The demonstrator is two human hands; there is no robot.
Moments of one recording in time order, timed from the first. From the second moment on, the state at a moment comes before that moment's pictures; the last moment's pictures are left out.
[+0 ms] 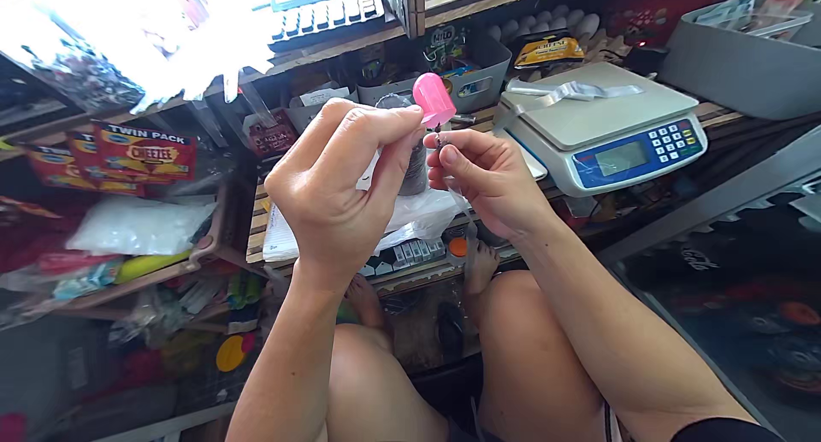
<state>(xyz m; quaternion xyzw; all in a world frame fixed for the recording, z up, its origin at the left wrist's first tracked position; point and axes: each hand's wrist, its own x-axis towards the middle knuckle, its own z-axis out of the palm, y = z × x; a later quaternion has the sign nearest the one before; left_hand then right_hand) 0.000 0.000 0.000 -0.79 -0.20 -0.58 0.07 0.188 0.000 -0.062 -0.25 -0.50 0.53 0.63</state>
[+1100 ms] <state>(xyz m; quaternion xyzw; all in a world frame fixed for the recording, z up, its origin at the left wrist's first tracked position) -0.005 -0.002 0.005 -0.84 -0.28 -0.46 0.00 0.186 0.001 -0.065 -0.25 -0.53 0.50 0.64</state>
